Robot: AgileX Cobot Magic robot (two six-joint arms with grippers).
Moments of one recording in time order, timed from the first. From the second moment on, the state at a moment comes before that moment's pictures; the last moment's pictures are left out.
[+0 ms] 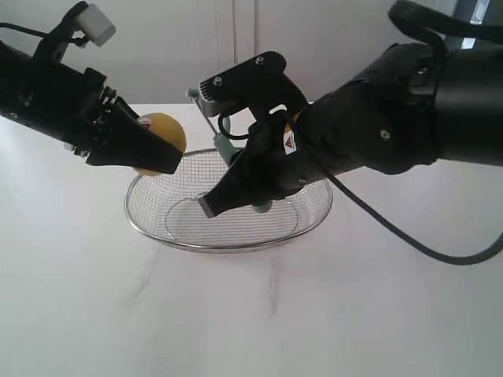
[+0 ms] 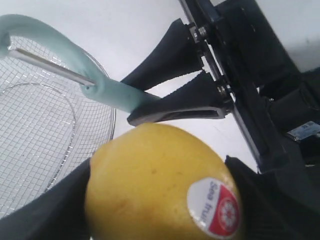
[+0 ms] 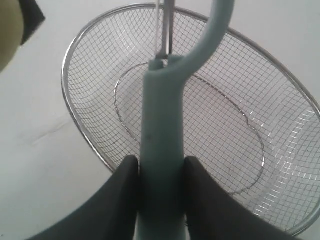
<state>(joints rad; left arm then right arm) -0.21 1.57 -1.19 -1.09 1.26 1.27 0.75 1.54 -1.09 -0.14 0.43 0.10</state>
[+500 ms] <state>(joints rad) -0.21 1.57 -1.19 -1.10 1.22 1.27 0.82 1.52 -1.09 -0.13 0.41 0.10</state>
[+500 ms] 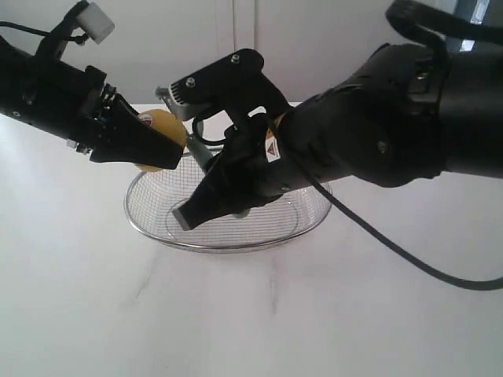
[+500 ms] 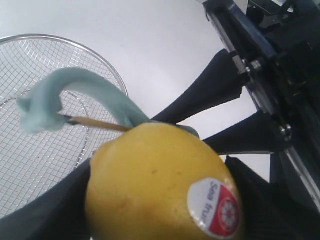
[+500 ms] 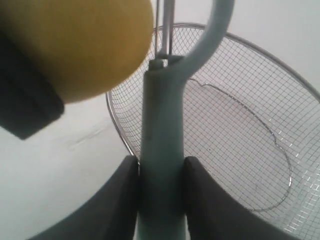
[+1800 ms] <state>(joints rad) -0.21 1.57 -1.19 -1.10 1.21 1.27 0.83 1.18 -0.93 -0.46 0.52 0.40</state>
